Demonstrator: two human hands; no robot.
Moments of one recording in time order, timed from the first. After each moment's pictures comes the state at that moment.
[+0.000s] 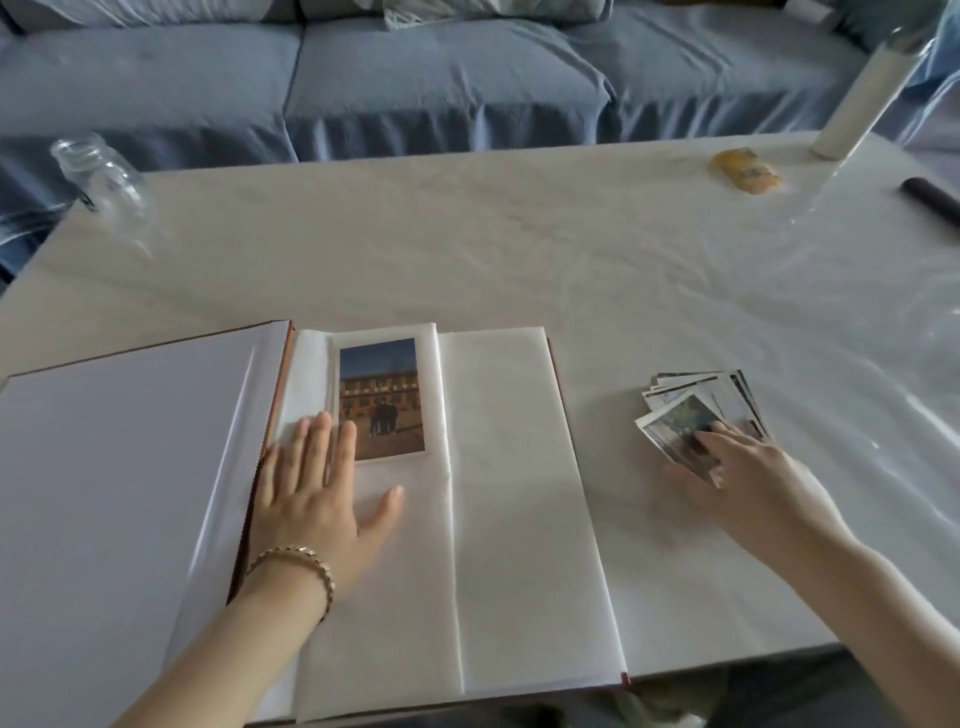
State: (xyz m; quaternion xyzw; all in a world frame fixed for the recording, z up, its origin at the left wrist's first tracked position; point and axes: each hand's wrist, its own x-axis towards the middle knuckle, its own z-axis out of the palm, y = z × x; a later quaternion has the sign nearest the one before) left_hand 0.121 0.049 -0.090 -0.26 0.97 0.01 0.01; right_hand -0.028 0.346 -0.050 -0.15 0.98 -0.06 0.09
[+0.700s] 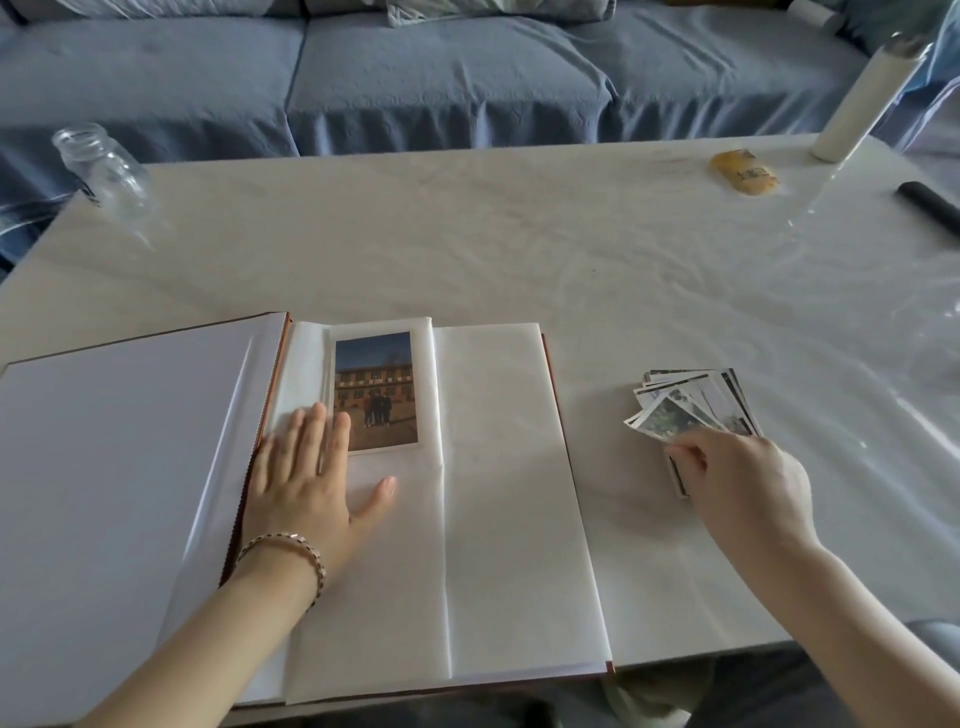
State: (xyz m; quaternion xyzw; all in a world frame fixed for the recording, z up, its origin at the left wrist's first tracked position) left_hand 0.122 0.054 -0.082 -0.27 0.96 0.04 0.04; right_hand -0.019 0.338 -0.050 -0.12 0.99 -0.10 -0.02
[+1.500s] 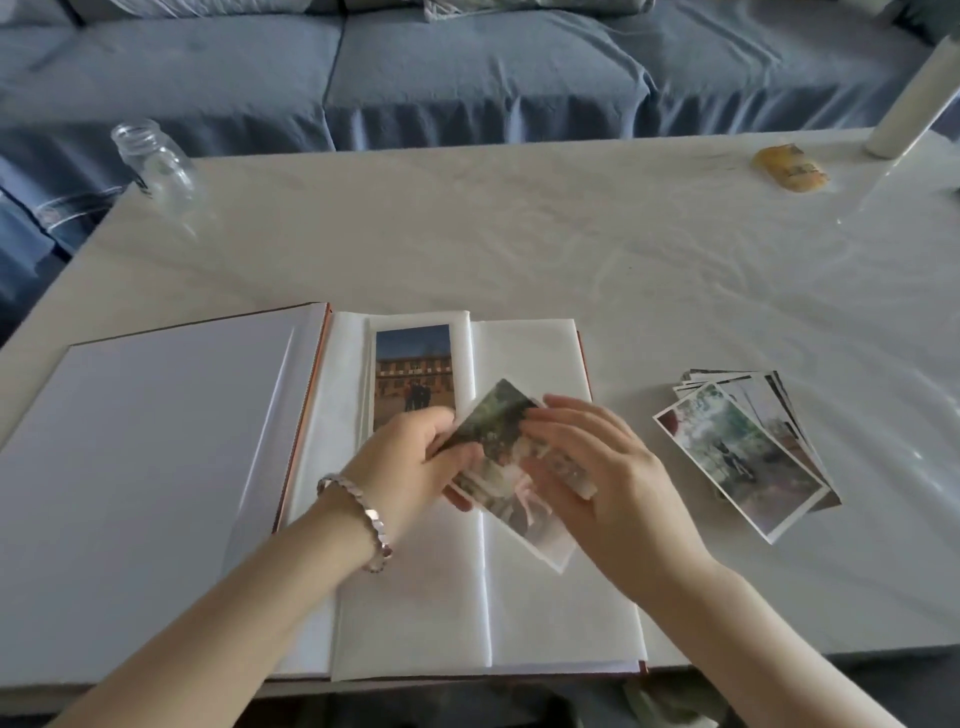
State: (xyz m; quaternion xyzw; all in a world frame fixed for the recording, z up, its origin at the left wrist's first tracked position) left_hand 0.099 0.086 -0.017 -0.19 0.86 0.47 0.04; right_hand 0.032 0.253 -0.038 -0.42 0.82 -0.38 -0.06
